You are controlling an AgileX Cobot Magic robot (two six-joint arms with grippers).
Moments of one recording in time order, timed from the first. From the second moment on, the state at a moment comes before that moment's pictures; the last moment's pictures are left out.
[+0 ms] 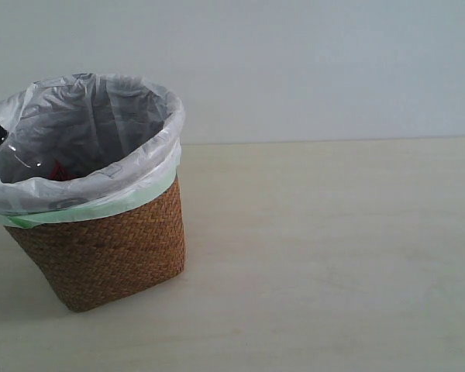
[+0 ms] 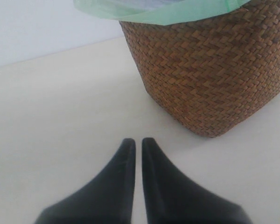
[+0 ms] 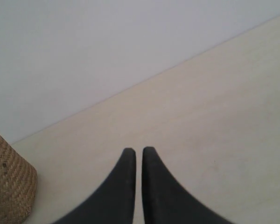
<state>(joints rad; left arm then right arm) -0.05 0.12 0.00 -0.08 0.31 0.27 0.13 0.00 0.00 0.10 0.22 0.40</state>
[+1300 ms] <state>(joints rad) -0.05 0.12 0.00 -0.08 0.31 0.27 0.13 0.00 0.00 0.10 0.35 0.11</state>
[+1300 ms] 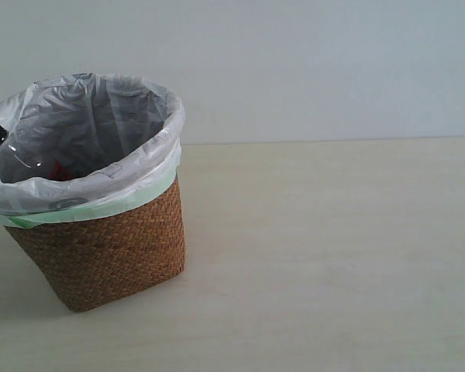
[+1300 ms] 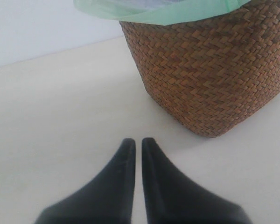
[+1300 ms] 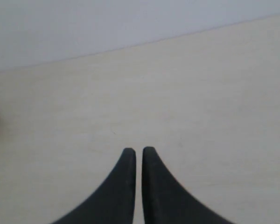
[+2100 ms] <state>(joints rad) -0.05 0.12 0.00 -0.08 0.31 0.27 0.13 0.00 0.00 -0.02 0.35 -0.02</state>
